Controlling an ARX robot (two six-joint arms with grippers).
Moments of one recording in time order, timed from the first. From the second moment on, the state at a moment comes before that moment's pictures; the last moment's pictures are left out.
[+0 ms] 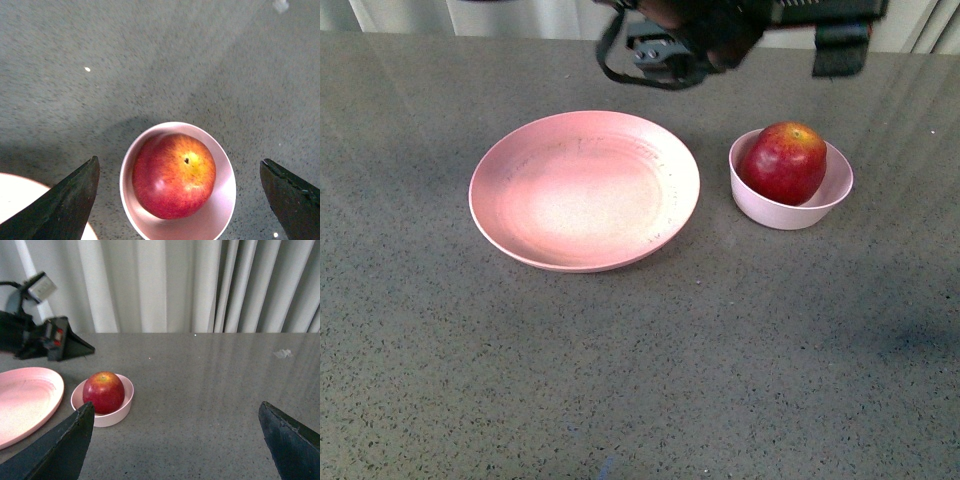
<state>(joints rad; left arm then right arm) -0.60 2.20 1.54 0.11 0.20 -0.25 0.00 0.01 0.02 0.00 0.00 0.00</state>
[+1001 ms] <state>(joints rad) -0.01 1.06 0.16 0.89 -0.01 -0.01 0.00 0.01 0.02 0.00 0.00 0.00</state>
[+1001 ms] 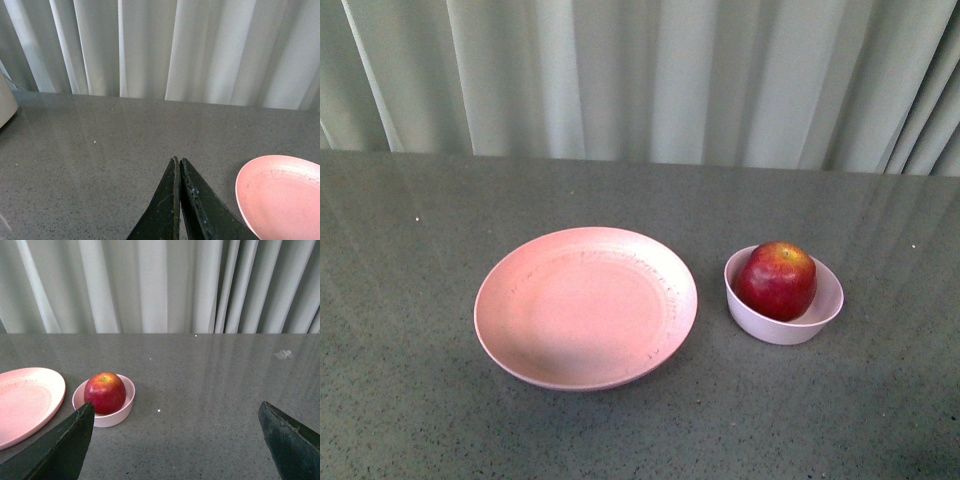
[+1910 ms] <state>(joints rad) 0.00 0.51 0.02 0.51 0.00 -0.01 0.00 0.01 0.02 0.00 0.00 0.00</state>
